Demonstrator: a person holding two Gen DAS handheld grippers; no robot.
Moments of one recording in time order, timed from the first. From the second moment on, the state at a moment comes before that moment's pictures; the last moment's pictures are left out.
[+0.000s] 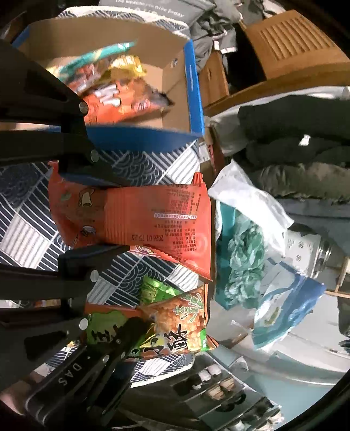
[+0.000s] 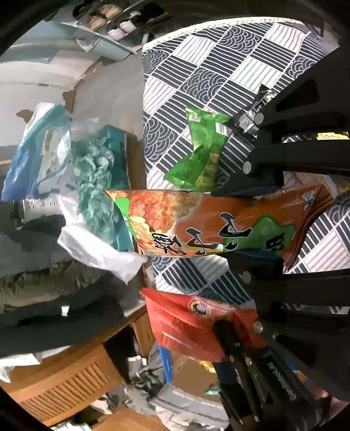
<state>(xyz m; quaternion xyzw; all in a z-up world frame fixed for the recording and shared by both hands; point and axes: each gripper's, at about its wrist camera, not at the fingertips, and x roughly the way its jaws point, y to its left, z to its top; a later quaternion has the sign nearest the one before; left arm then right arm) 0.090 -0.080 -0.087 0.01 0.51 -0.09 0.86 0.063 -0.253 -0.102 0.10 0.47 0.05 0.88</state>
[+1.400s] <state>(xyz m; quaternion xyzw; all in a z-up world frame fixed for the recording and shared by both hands) 0.025 0.121 -0.042 -0.09 0.46 0.01 0.88 0.056 -0.065 -0.063 0.04 0.45 0.19 0.87</state>
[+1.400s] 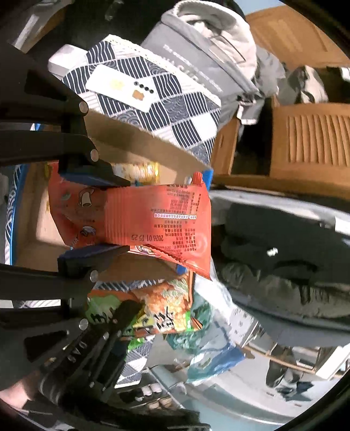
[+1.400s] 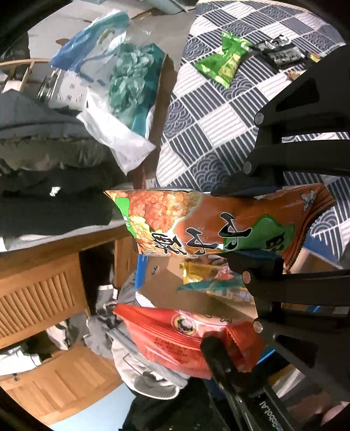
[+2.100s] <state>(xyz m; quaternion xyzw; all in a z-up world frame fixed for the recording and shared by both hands) 0.038 0.155 -0.098 -0.11 0.52 0.08 0.84 0.080 -0.007 -0.088 -0.01 0.49 0.22 0.85</state>
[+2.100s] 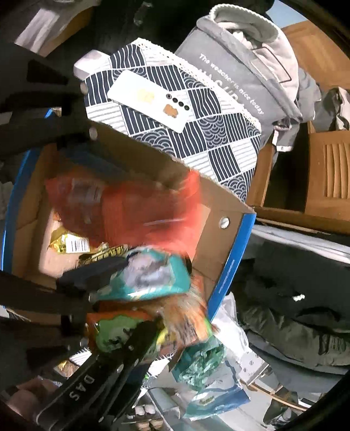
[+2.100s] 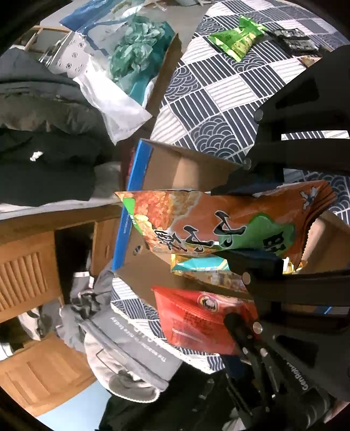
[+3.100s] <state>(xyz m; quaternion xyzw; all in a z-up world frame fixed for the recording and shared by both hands) 0.026 0.079 -0.055 -0.07 0.49 -0.02 0.87 0.038 -0.092 -0.047 0.01 0.45 0.17 0.88</state>
